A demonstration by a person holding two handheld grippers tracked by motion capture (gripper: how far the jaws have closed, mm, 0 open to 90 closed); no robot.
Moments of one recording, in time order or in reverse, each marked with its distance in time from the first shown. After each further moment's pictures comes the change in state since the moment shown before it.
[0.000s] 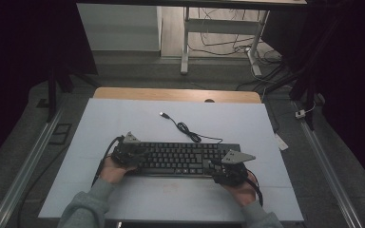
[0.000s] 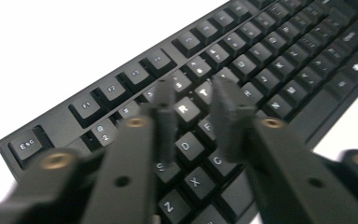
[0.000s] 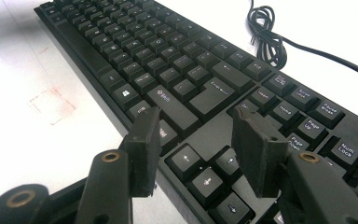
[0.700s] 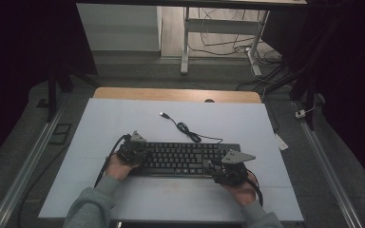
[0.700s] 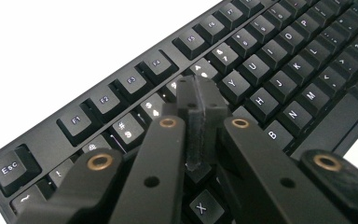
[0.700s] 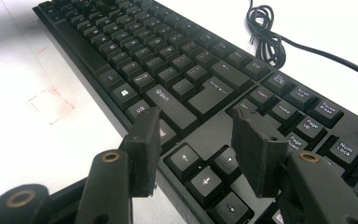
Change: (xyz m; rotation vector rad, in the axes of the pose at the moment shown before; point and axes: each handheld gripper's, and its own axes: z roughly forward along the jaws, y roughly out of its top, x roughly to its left) left arm -0.002 0.009 0.017 0.045 0.014 0.023; right arm 0.000 0.000 0.000 0.002 -0.003 0.000
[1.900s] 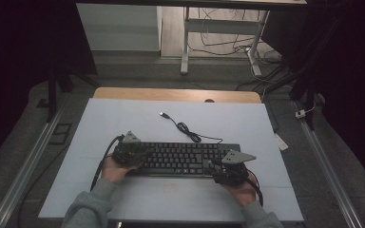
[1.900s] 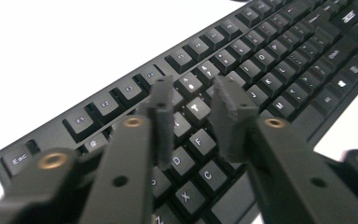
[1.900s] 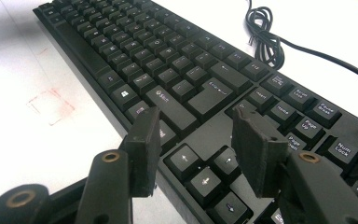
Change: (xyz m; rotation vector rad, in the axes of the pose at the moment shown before) left arm -0.002 -0.009 -0.024 -0.109 -0.032 -0.042; right arm 0.000 0.000 -0.001 -0.008 -0.003 0.002
